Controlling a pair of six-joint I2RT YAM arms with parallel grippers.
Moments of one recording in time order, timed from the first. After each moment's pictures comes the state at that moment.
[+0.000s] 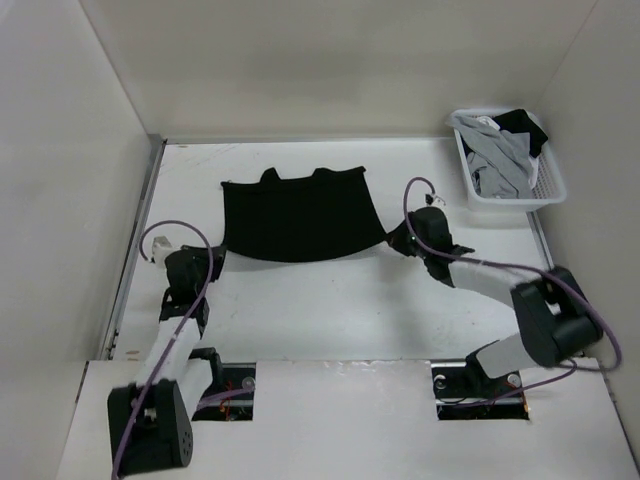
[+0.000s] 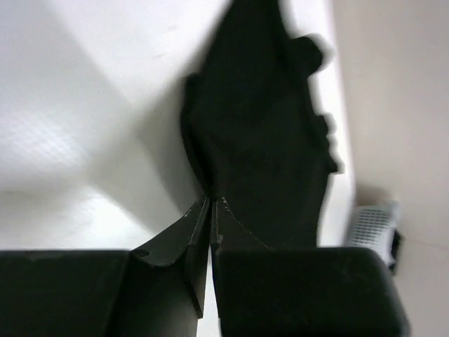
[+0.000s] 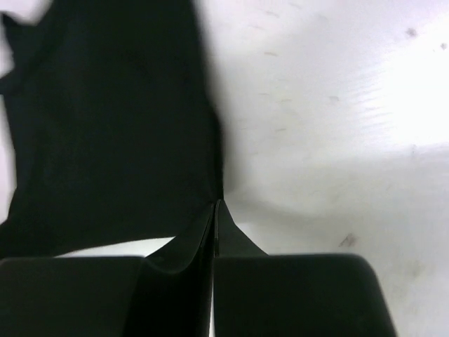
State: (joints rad) left arm 0.12 0.95 0.19 0.31 0.03 -1.11; right arm 0.42 1.55 0.66 0.28 0.05 0.85
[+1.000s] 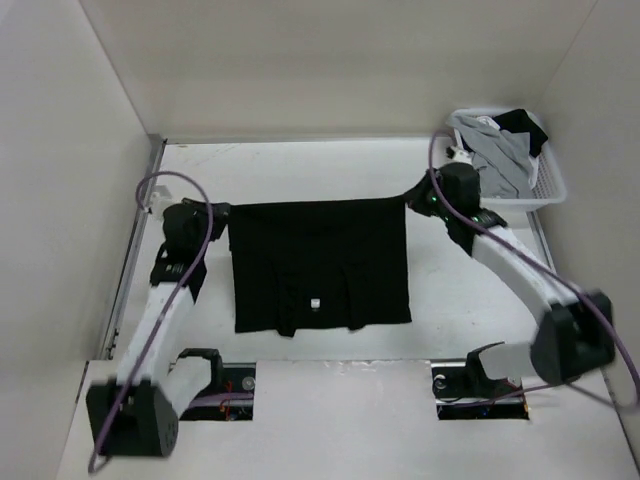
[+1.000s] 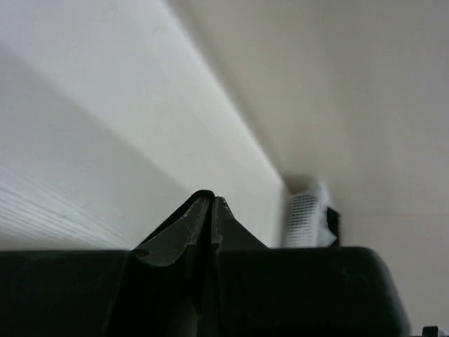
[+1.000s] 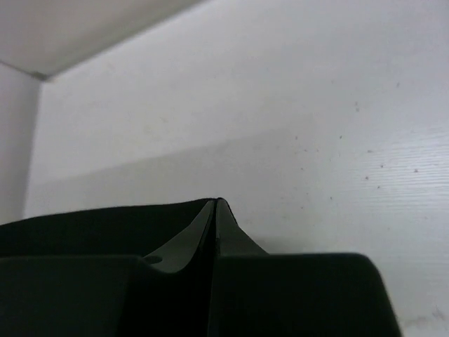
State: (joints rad) left arm -0.03 0.83 0.66 -0.05 -0.05 -1.08; right arm 0.34 1.21 0.98 -0.12 0.06 0.60
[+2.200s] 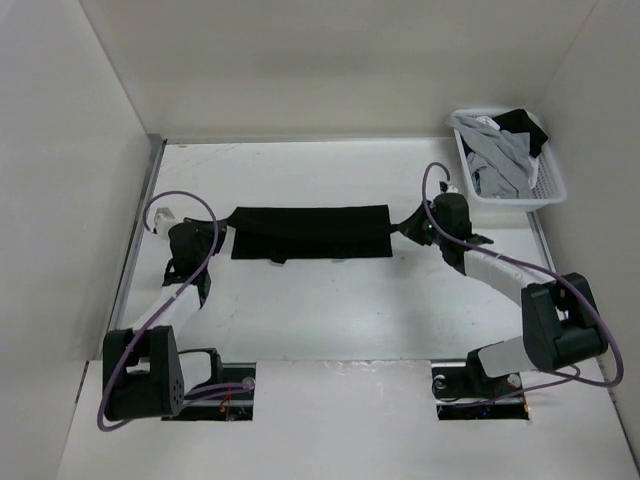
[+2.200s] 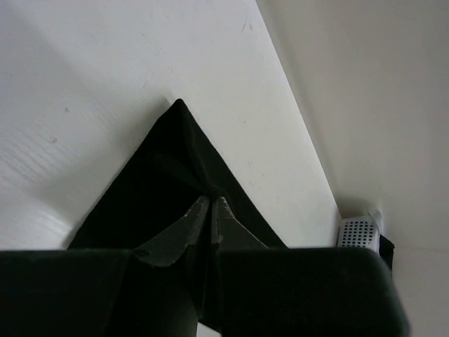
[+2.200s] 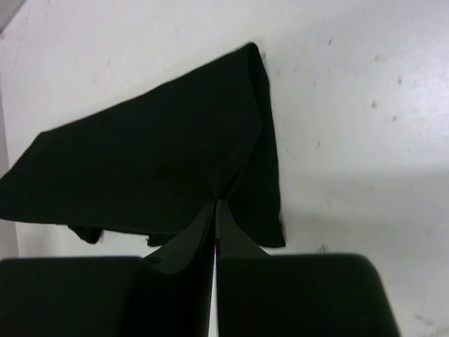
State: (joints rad) left arm 0.06 1.19 0.43 0.41 -0.02 -1.06; right arm 0.26 1.43 0.75 0.13 -0.11 0.73
